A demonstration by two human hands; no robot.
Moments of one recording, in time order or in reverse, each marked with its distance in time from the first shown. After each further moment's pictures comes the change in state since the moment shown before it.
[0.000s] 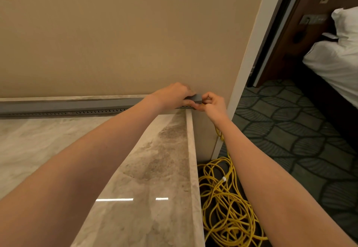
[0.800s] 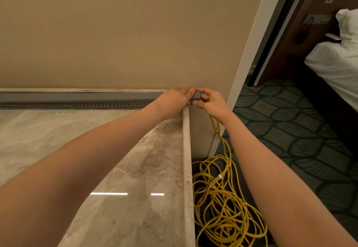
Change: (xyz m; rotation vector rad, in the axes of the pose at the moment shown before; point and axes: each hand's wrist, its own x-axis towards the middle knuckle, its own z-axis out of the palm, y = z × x) left_hand -0.004 0.016 0.033 0.348 0.090 -0.116; right_hand -0.003 -0.012 -0.011 -0.125 -0.206 0.040
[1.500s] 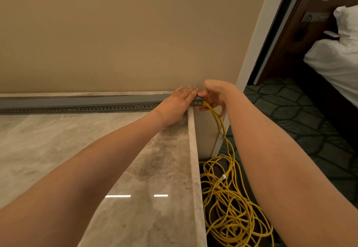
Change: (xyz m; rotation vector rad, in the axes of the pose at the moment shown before) left_hand -0.013 -0.005 0.012 -0.170 0.086 0.056; right_hand 0.002 -0.071 -0.011 -0.222 -0.238 0.544
